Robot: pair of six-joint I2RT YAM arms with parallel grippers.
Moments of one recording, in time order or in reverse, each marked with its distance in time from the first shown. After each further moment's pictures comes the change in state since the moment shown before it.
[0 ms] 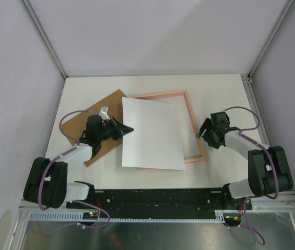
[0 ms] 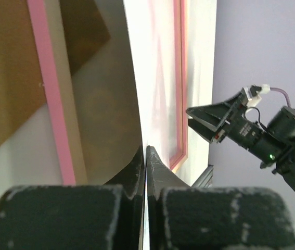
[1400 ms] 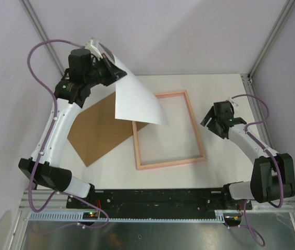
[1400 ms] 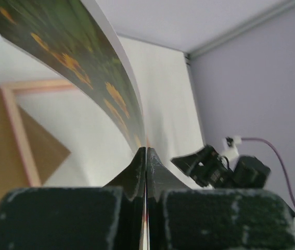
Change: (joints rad) left arm -0.051 0.204 1.298 -0.988 -0.282 0.314; right arm 0.031 -0.082 0.185 -0.170 0.179 -0.008
